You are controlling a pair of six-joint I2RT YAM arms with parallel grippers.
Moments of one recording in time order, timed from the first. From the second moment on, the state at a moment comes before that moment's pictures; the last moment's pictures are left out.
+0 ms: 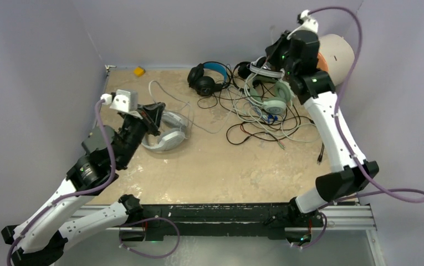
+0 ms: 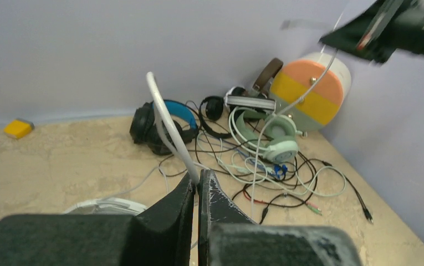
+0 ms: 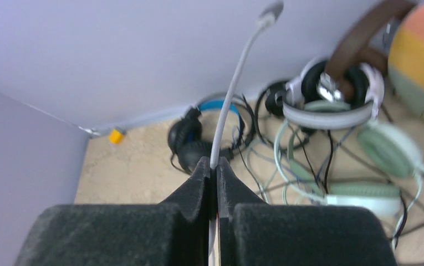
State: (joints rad) left arm -0.84 0.70 1.10 -0.26 -0.47 -0.17; right arm 0.30 1.54 1.75 -0.48 0.16 0.53
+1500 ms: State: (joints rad) left arm -0.84 0.65 1.02 -0.22 -0.53 -0.15; right arm 0.31 1.06 1.21 -0.52 -0.83 0.39
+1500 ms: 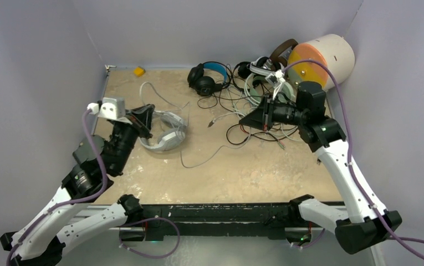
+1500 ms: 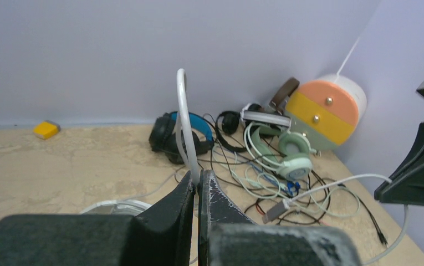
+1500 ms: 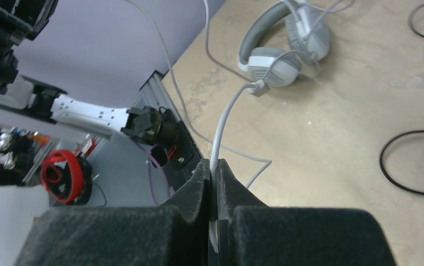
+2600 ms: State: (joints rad) left arm -0.84 0.66 1.02 -0.22 -0.55 -0.11; right arm 0.42 1.77 1.21 -0.49 -0.16 0.50
